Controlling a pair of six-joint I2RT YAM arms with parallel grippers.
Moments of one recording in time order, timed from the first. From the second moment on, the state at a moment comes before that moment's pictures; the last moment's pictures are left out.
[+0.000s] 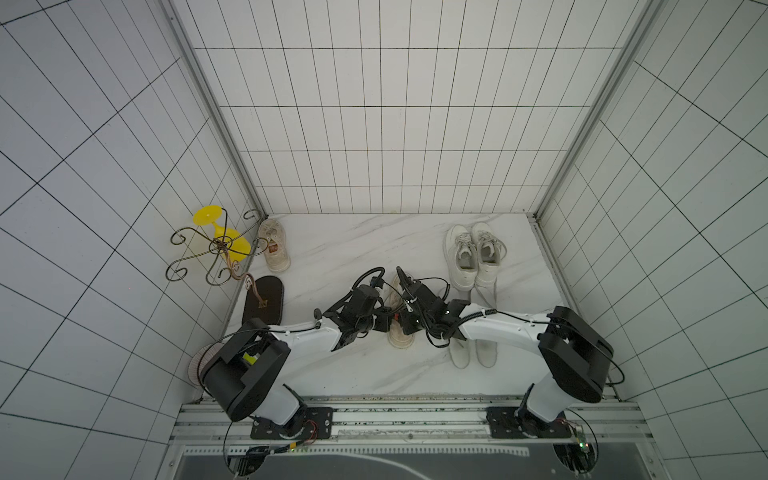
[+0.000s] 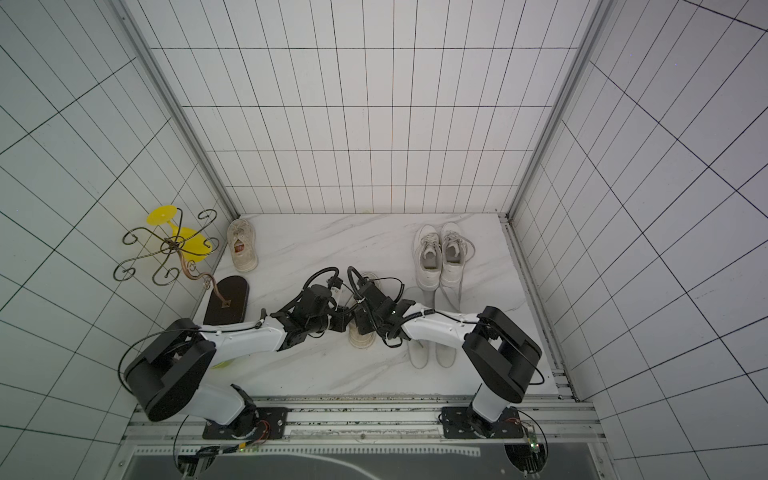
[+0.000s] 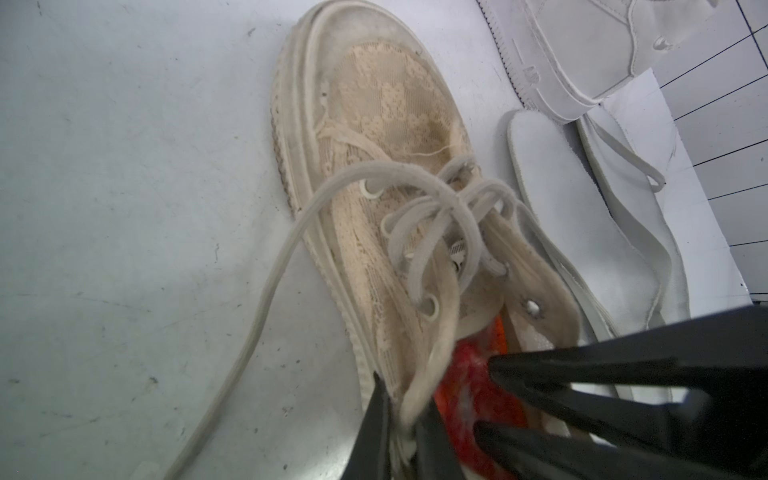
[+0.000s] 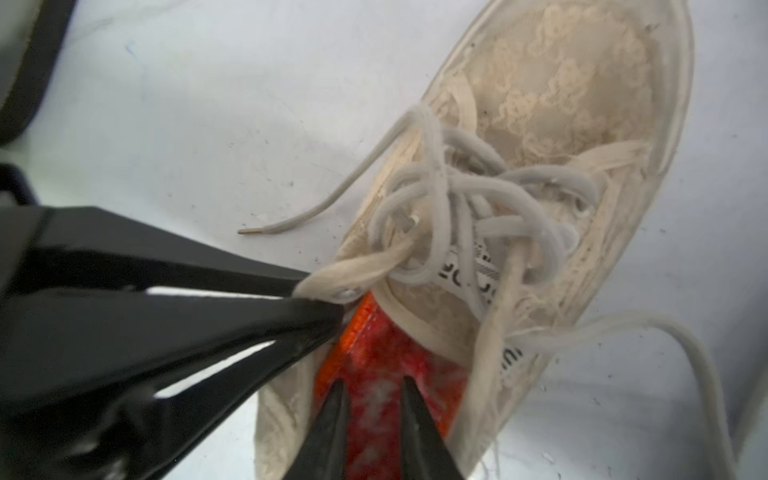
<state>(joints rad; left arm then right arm) -0.67 1.48 0.60 0.15 0.17 -0.51 0.91 1.66 0.95 -0.22 0.08 0.50</state>
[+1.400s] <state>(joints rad) -0.68 1.43 0.53 0.23 0.12 -0.54 0.93 1.89 1.18 -0.31 0.32 0.56</state>
